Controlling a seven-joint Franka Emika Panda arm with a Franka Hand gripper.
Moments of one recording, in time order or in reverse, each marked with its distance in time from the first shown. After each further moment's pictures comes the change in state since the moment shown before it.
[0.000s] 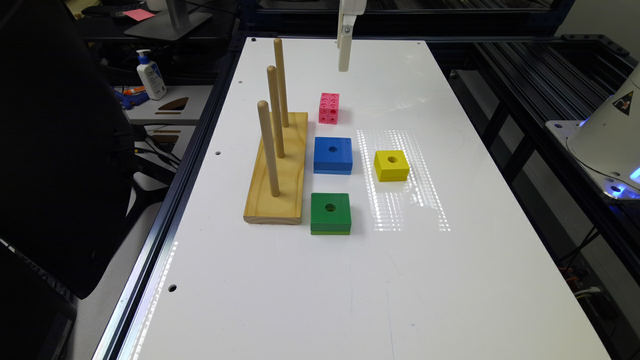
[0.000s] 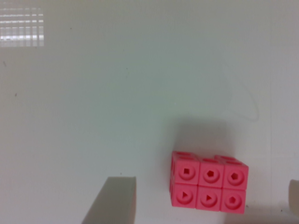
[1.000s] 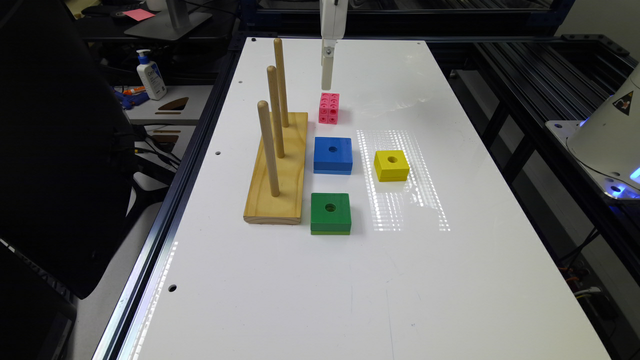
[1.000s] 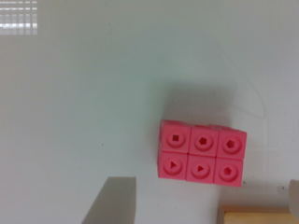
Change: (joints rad) arm 0.000 0.124 0.032 0.075 0.000 0.055 0.018
